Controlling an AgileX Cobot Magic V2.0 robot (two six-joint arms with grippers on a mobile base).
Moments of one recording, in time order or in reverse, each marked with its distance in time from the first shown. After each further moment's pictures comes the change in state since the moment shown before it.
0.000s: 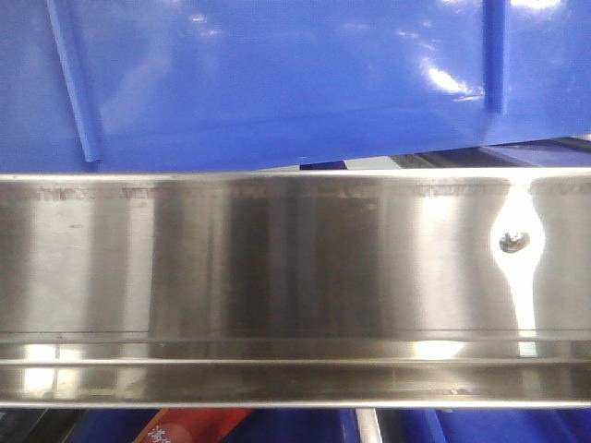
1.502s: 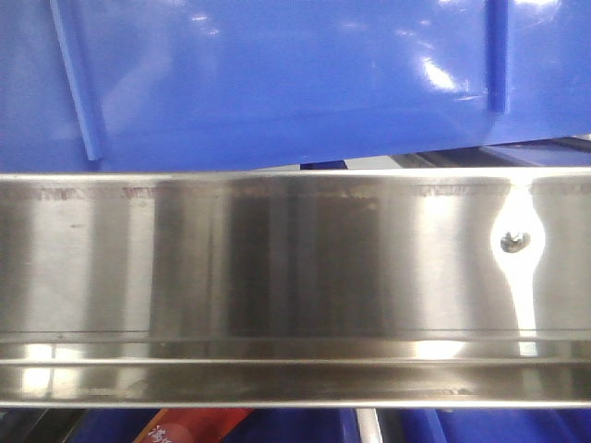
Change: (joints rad) left arm 0.000 0.027 -0.026 0.018 0.031 -0.003; right arm 0.000 -0.003 0.002 0.003 -0.002 0.000
